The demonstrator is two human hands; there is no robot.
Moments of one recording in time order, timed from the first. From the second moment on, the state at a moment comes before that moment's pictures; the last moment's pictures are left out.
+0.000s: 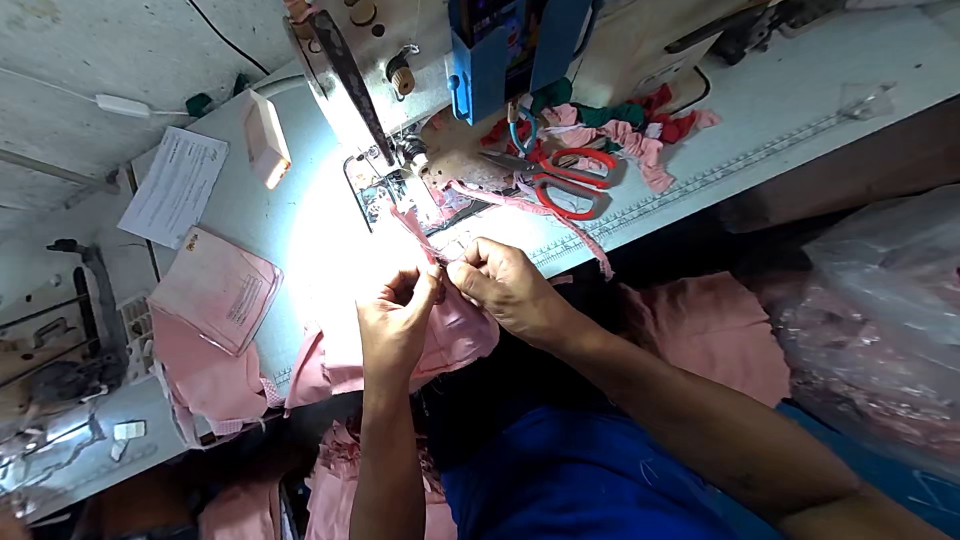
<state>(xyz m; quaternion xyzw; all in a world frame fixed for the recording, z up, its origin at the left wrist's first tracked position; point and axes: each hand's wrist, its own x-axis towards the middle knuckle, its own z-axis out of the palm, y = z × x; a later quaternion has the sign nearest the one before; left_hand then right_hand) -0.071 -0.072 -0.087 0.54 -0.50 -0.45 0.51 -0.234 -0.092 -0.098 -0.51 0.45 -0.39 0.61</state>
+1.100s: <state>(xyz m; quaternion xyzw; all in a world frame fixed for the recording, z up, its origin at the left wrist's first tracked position) -0.054 -0.062 -0.091 0.57 -0.55 -0.38 0.48 -0.228 -0.096 -0.089 -0.75 0.49 -0.30 0.33</state>
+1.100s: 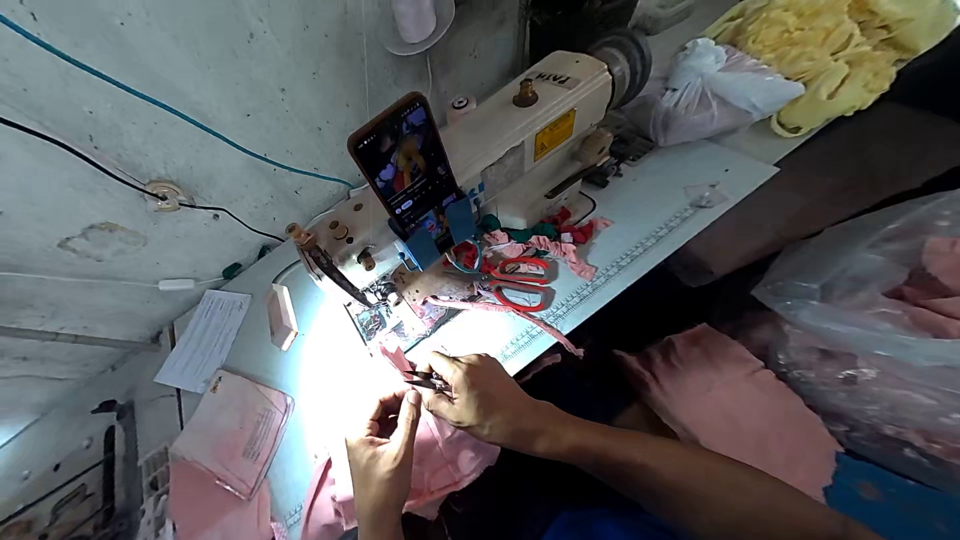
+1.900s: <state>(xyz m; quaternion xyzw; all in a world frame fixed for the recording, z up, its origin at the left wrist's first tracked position) -0.056 -0.062 -0.095 0.56 -0.55 -0.41 0.46 -0.222 -0.083 -0.098 -0.69 0.53 -0.33 0.36</state>
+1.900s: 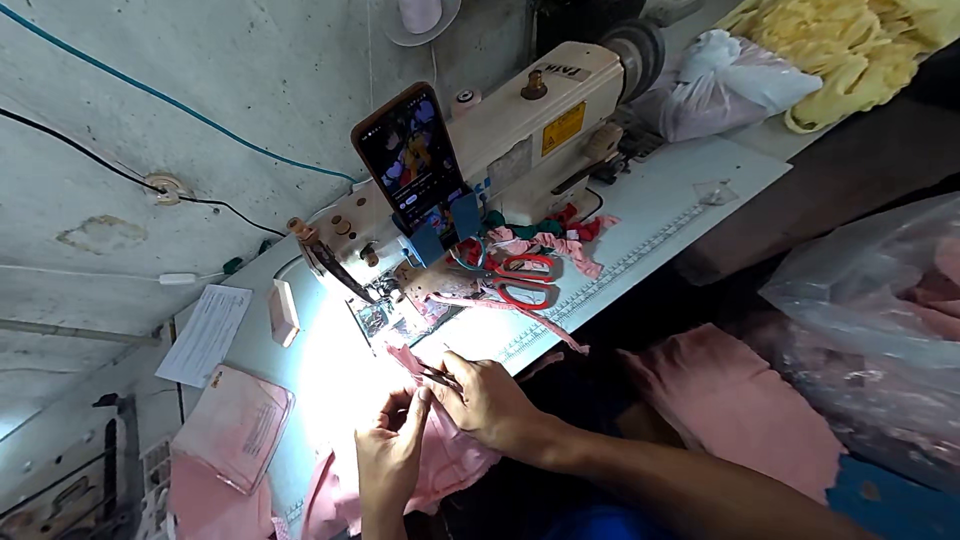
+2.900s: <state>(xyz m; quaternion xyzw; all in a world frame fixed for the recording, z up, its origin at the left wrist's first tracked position) -0.066 -0.069 -0.084 0.54 -0.53 -0.45 0.48 -0.237 -0.069 -0.090 -0.61 0.53 -0.31 0.49</state>
